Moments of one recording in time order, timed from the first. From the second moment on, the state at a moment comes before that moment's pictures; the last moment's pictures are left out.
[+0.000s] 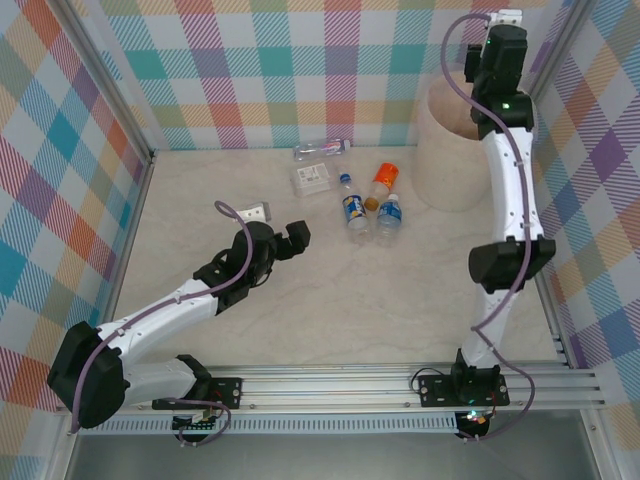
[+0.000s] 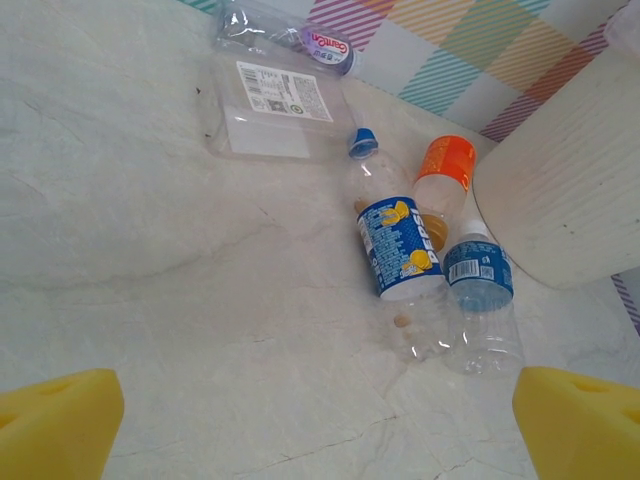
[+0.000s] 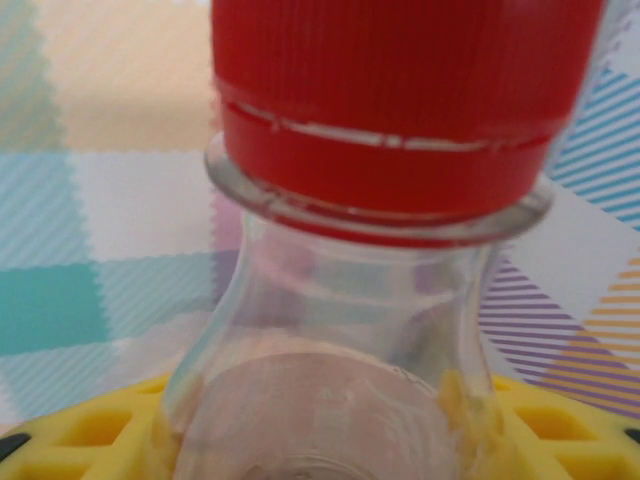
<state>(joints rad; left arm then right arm) -0.68 1.18 0.75 -0.04 -0.31 -0.73 0.05 2.09 2.54 -0.61 0.44 -0.13</state>
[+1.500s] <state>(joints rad) -0.67 1.32 0.78 -0.06 -0.24 -0.78 -0.05 2.10 2.43 -0.78 0.27 0.04</state>
